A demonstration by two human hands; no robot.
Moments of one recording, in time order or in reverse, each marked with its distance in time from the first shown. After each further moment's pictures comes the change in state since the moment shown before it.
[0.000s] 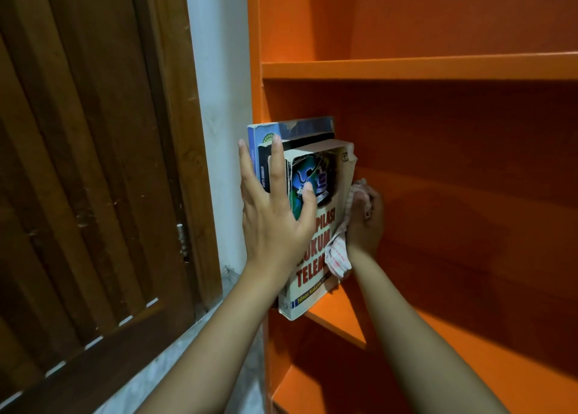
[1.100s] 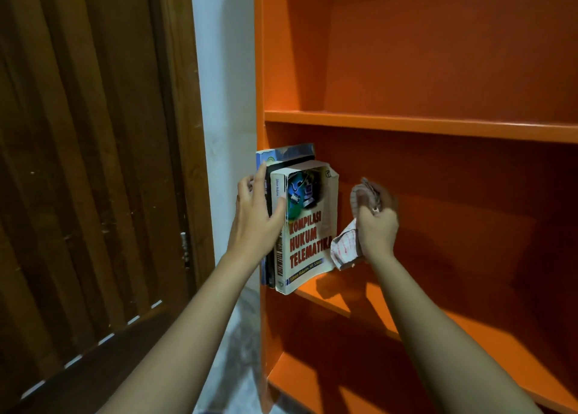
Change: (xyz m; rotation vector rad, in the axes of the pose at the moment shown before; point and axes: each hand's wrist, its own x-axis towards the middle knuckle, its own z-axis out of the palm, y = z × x) left_hand 0.002 0.019 -0.068 -0.154 -0.261 -0.149; right_hand -0.020 -0.113 -0.060 -0.337 -0.001 -0.011
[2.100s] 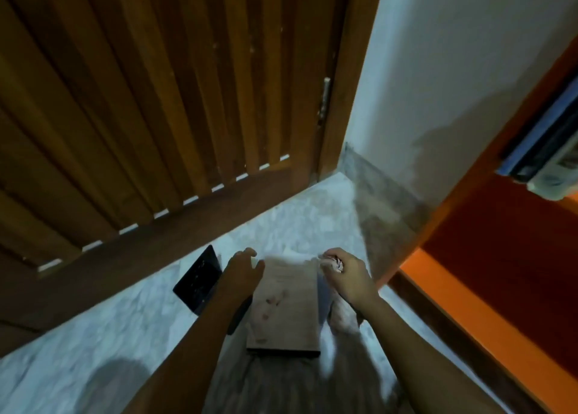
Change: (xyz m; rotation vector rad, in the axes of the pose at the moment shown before) left_hand -0.301 -0.328 -0.119 0.313 -0.461 -1.063; right_hand -0.340 0.174 0.167 -0.389 -1.194 0.284
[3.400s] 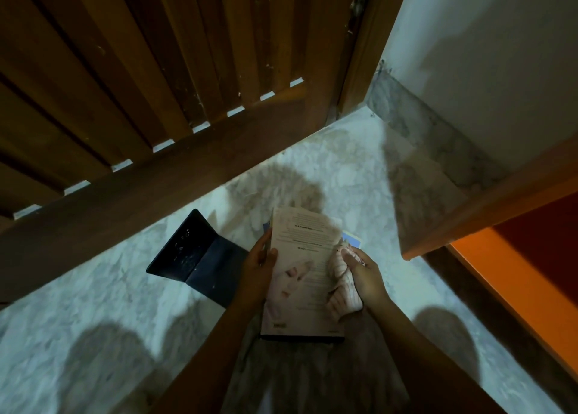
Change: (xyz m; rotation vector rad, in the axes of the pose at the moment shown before) left_hand 0.027 -0.050 0.094 -0.826 -0.088 -0.231; right_hand 0.036 0.105 0.096 0.592 0.098 0.621
